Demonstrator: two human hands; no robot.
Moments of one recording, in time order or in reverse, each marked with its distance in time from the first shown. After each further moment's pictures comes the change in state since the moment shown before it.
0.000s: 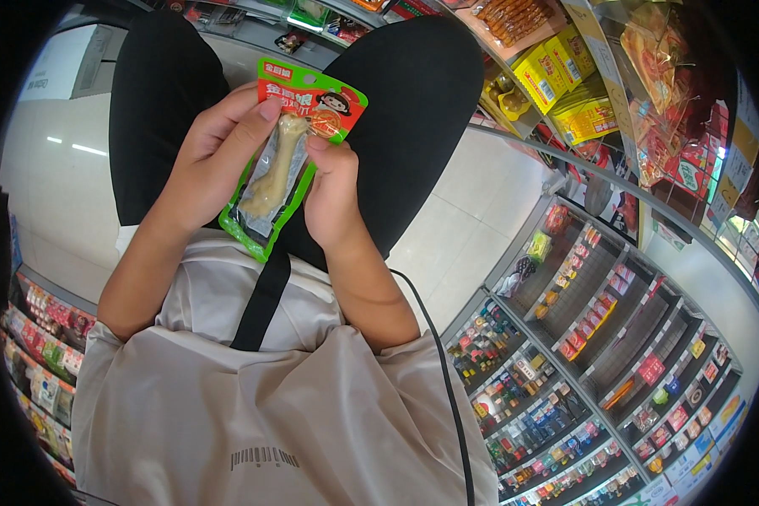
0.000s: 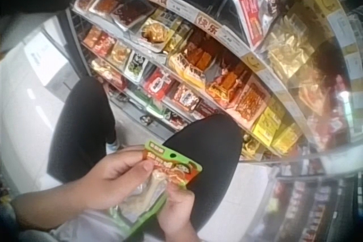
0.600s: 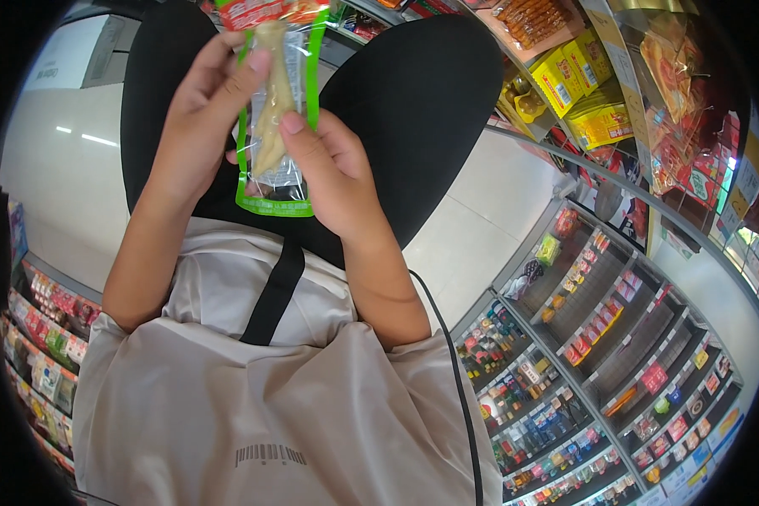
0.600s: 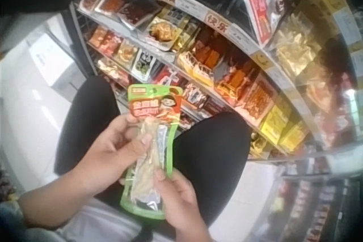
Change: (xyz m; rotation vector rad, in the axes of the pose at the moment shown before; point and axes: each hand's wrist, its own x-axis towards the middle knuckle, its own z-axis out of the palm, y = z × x) left_hand 0.010 0.011 -0.014 0.042 0.317 0.001; right_hand 0.005 -0.014 0.025 -0.038 -0.074 0.191
